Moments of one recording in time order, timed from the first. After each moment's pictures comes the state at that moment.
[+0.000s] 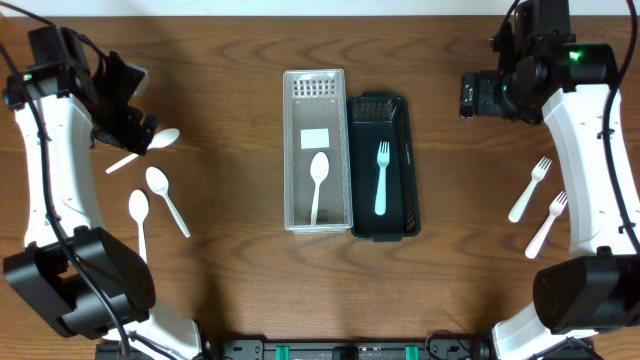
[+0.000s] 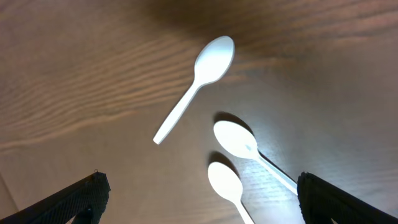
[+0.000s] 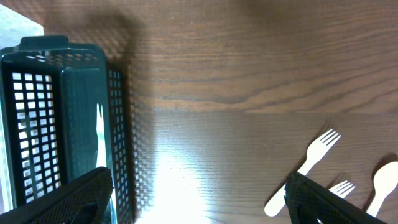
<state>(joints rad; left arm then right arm) 0.33 1.81 1.69 -1.12 0.04 0.69 0.04 1.76 1.79 -1.21 -0.01 0.10</state>
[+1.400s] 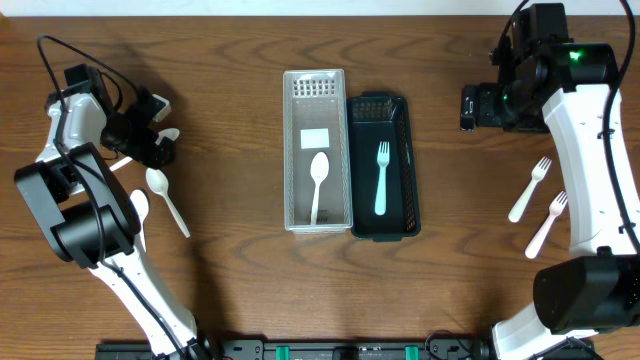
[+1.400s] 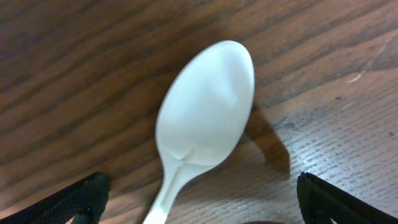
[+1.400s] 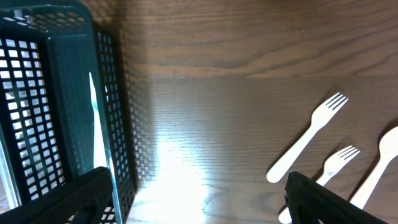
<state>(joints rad) 0.40 2.24 1.68 -0.92 0.22 0.91 0.04 1.76 1.79 -1.33 -0.01 0.13</state>
